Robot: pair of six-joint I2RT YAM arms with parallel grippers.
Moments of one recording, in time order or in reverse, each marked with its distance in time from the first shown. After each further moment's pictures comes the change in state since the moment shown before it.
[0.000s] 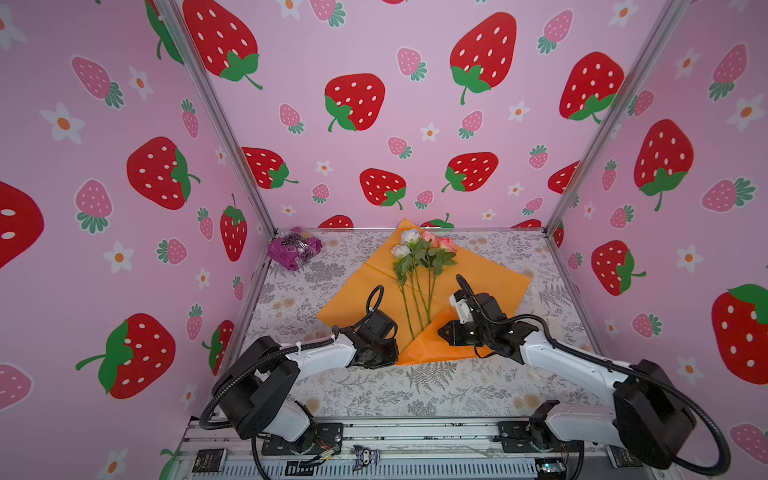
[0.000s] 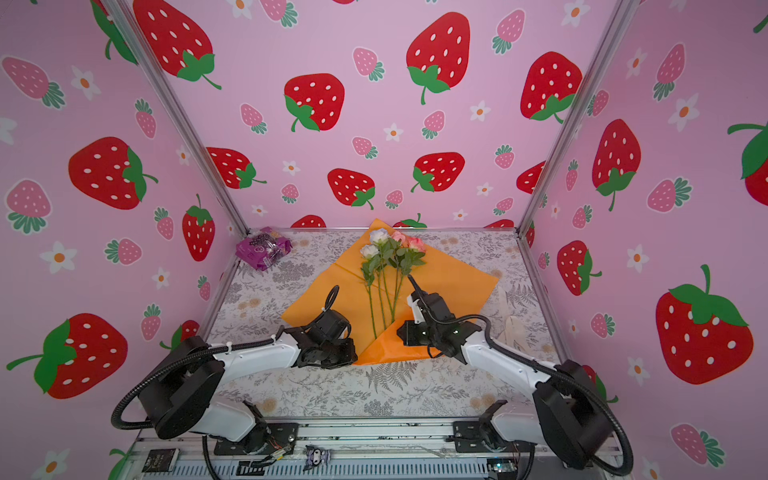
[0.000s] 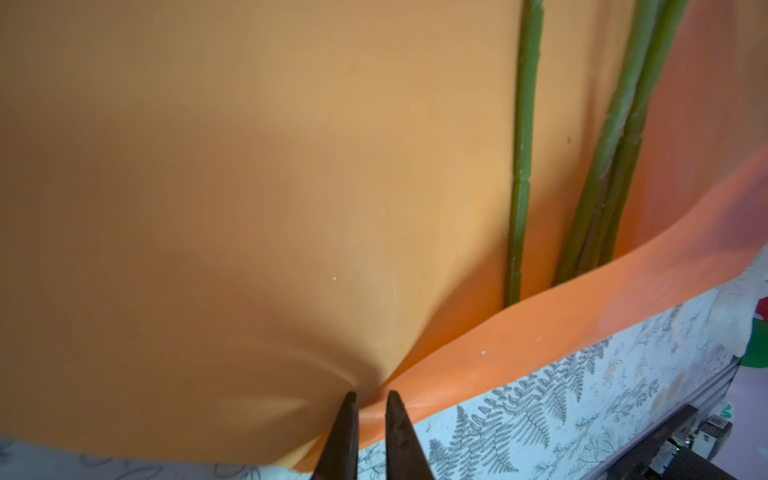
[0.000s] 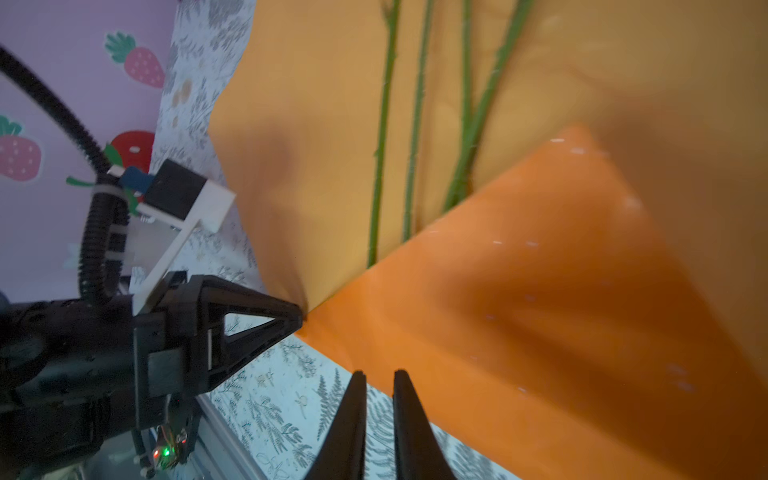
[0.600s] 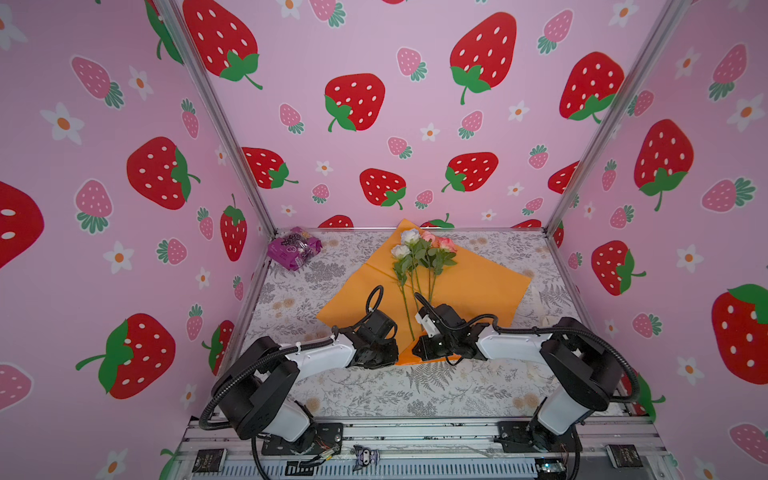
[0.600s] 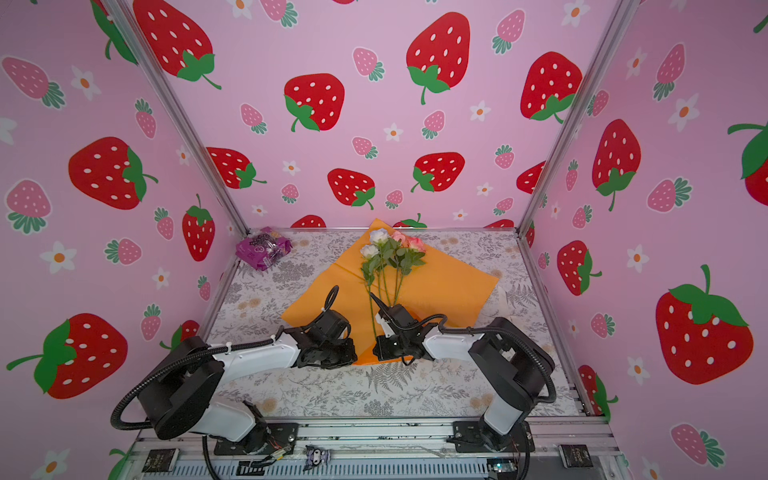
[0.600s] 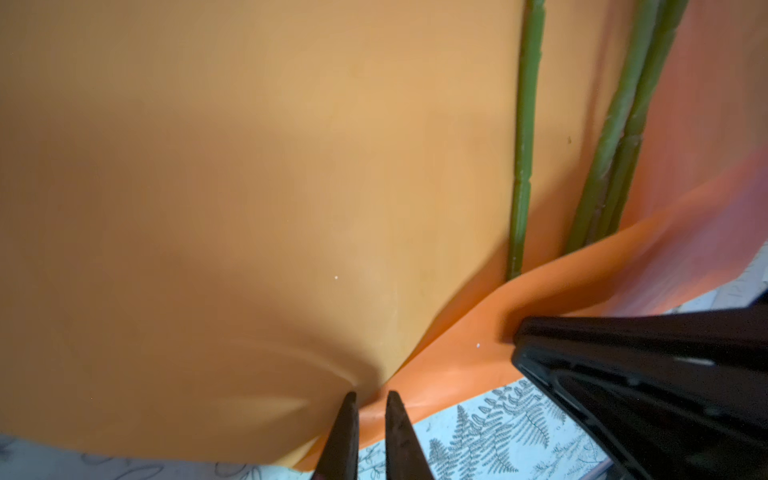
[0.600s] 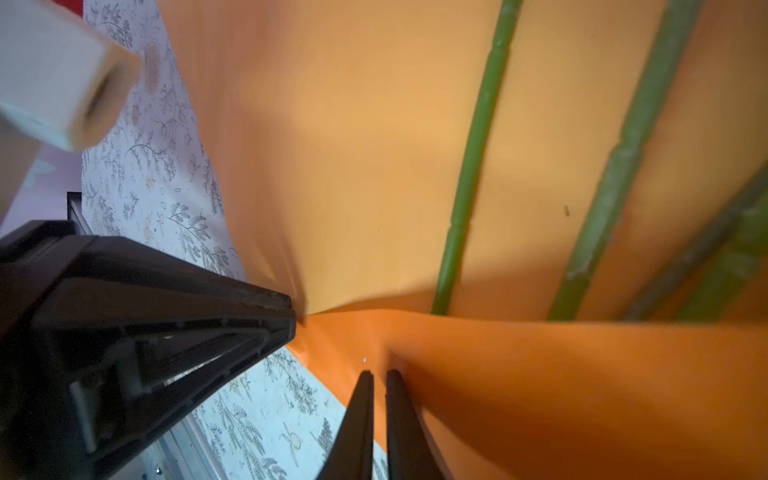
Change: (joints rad) left arm 0.001 -0.007 -0.003 -0.002 -0.001 -0.004; right arm 0.118 0.339 0.071 0.132 -0.037 0.007
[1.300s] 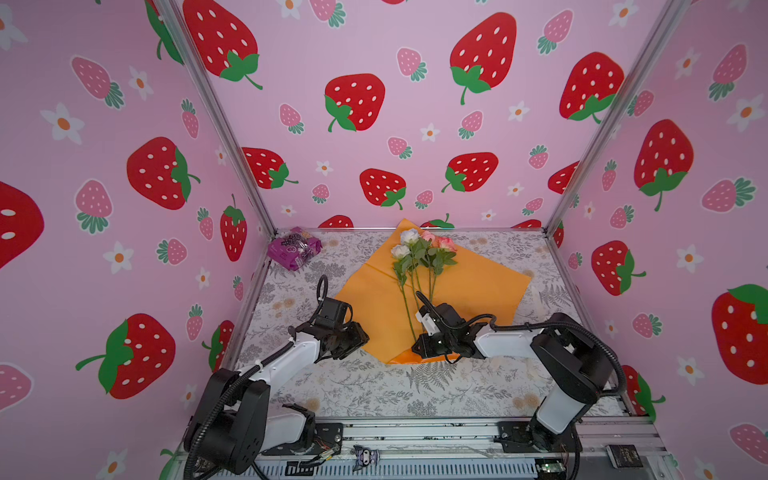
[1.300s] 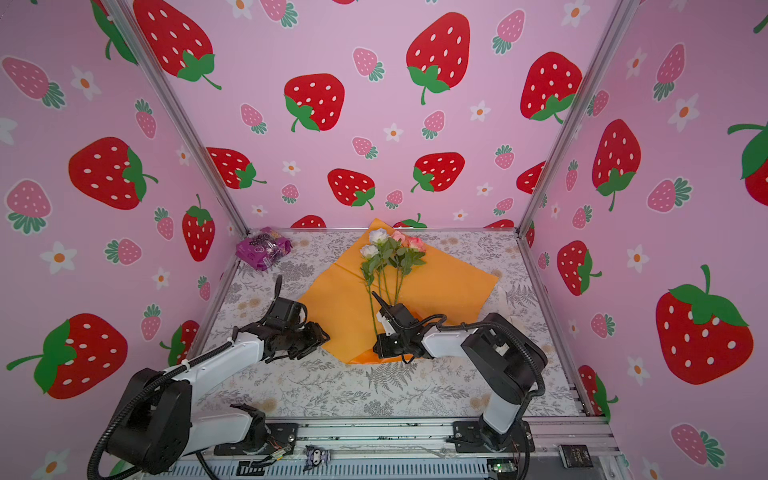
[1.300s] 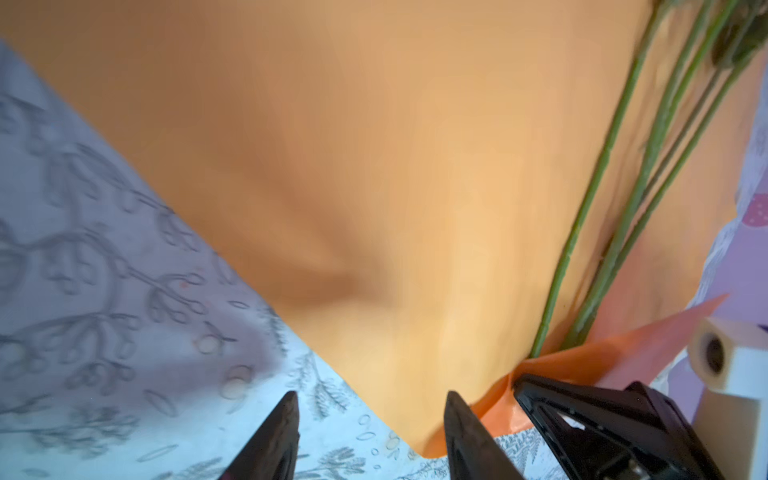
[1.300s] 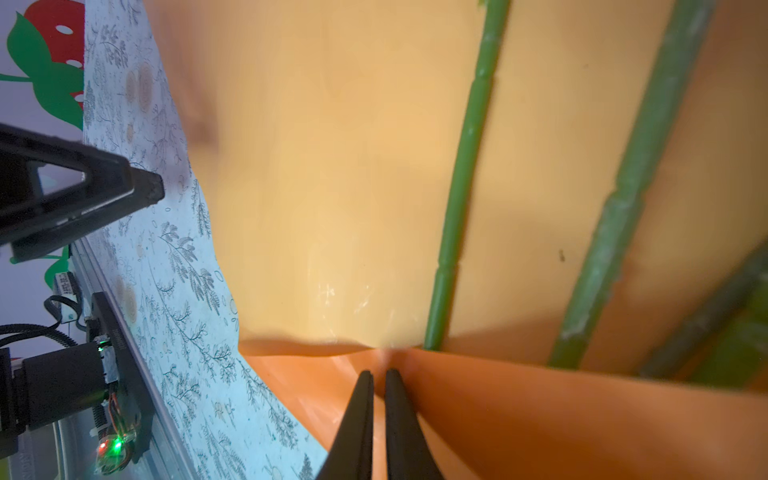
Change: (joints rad) left arm 0.463 -0.198 -0.073 -0.113 0.113 0.059; right arm -0.029 0.039 -0.016 0.074 0.000 -0.001
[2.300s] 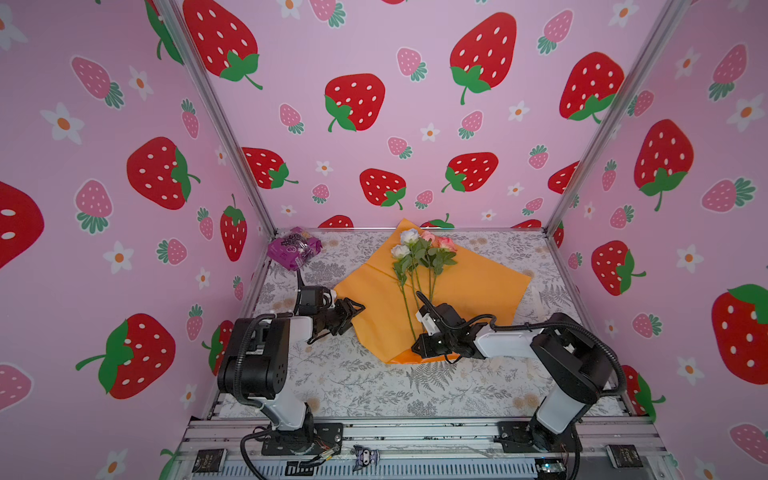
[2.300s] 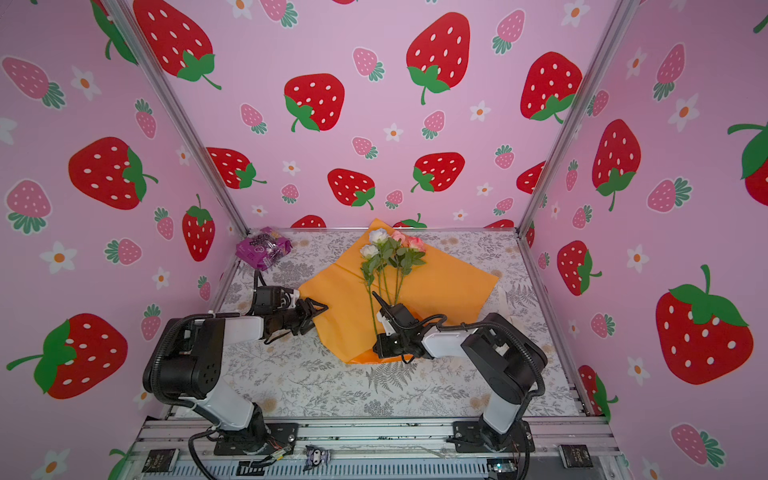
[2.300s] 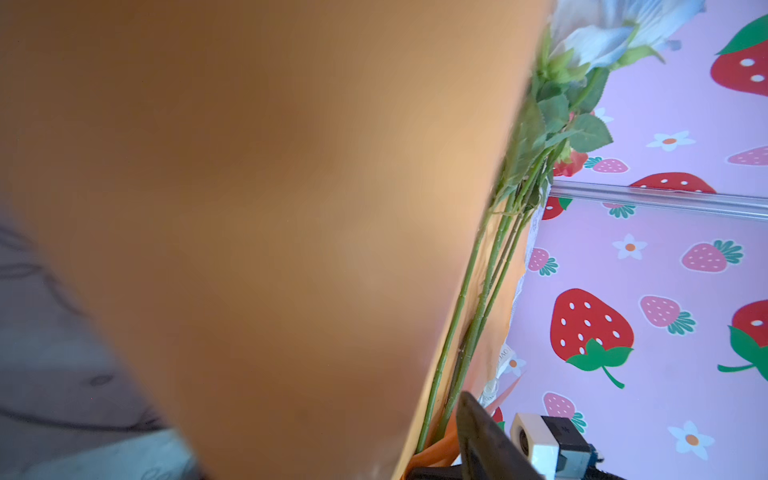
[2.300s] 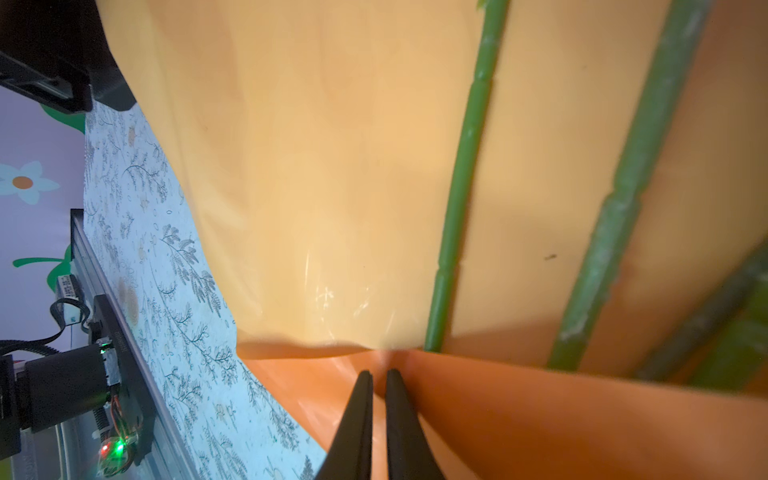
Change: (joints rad) left arm 0.245 0.383 0.057 0.553 0.387 -0.035; right arm 0.000 0.000 0.000 0.002 0.001 0.007
